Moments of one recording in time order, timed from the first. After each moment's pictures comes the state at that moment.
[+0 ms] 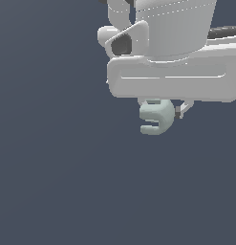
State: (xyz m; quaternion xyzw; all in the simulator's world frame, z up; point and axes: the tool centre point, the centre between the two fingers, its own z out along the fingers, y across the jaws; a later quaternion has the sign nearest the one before) arm 0.129 0.091 0.421 -0.98 0.18 -0.08 0.10
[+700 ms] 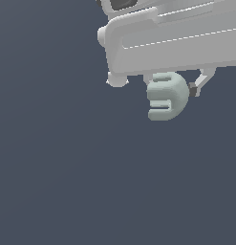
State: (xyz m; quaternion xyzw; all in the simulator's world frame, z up) arm 0.130 0.095 0.472 -0.98 0.13 -0.09 0.11
